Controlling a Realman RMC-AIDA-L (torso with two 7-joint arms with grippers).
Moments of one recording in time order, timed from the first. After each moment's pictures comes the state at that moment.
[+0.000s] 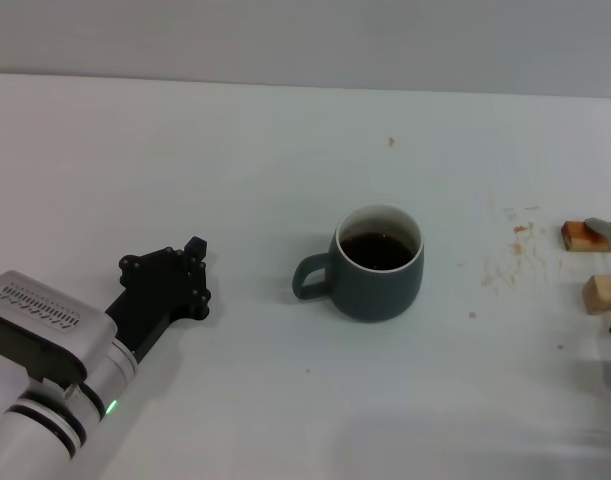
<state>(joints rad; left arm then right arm) -0.33 -2.08 -0.54 -0.40 2.30 0.94 0.05 0.18 2.08 -0.23 0.45 -1.15 -1.44 0.07</state>
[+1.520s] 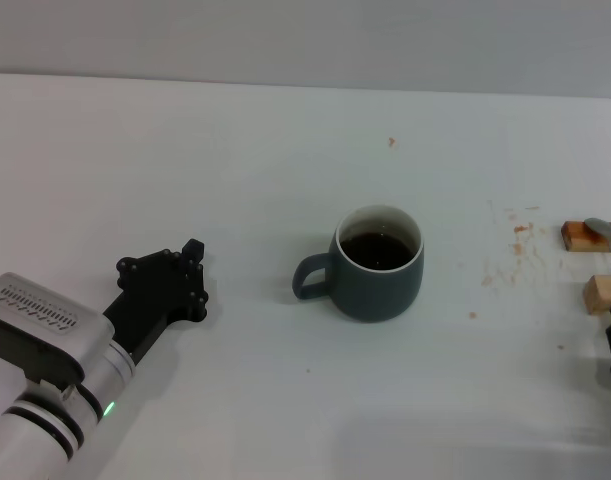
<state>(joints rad) -0.33 -2.08 -0.54 -0.39 2.30 0.94 0.05 0.19 2.08 -0.23 0.45 -1.17 -1.41 0.09</state>
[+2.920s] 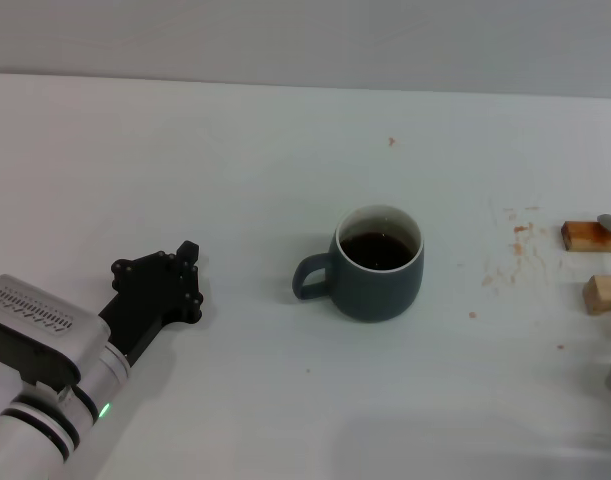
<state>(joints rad) -0.32 -2.08 -0.54 -0.39 2.29 0.94 0.05 0.17 2.09 -0.22 0.44 -1.16 -1.42 0.08</state>
